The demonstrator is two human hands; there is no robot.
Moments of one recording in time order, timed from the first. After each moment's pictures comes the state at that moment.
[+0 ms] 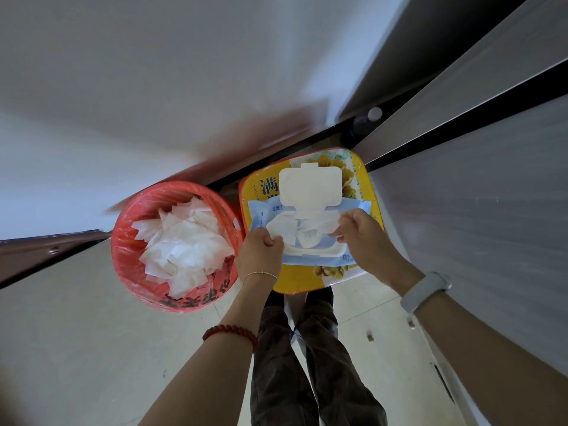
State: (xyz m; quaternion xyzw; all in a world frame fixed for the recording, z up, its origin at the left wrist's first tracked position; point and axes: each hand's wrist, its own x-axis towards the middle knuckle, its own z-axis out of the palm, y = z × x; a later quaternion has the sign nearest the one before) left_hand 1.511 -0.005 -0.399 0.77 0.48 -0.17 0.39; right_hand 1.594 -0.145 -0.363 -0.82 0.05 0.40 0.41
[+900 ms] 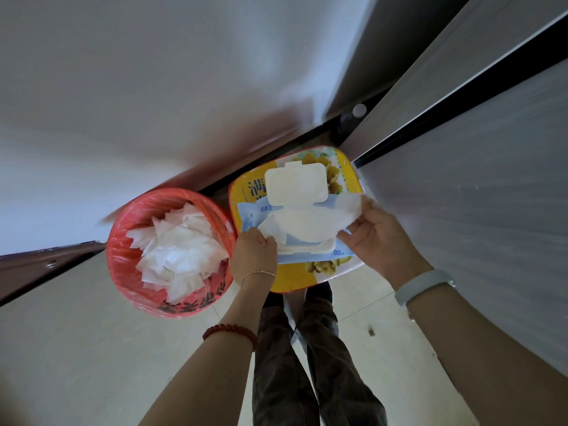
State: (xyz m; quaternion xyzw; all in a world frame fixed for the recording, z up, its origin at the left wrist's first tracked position) left_hand 1.518 -0.013 -0.391 0.80 0.46 -0.20 0.33; right_hand 1.605 -0.170 -0.354 -0.37 0.38 0.34 0.78
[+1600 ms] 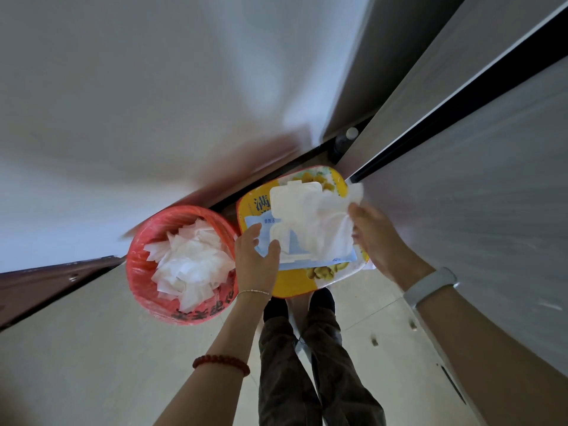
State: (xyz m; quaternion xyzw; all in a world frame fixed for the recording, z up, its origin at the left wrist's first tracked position) left_hand 1.513 -0.014 -0.333 0.73 0.44 -0.07 0.52; right_hand 1.607 -0.159 -0.303 -0.67 0.19 0.41 0.59
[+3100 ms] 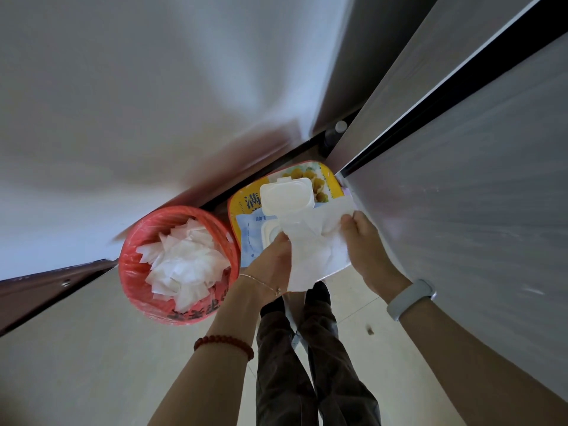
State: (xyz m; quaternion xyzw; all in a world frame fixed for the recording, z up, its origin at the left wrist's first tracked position) left_hand 1.533 -0.030 -0.310 0.36 0.43 -0.31 0.77; right_hand 1.586 -0.162 -0.302 -0.77 0.21 0.31 0.52
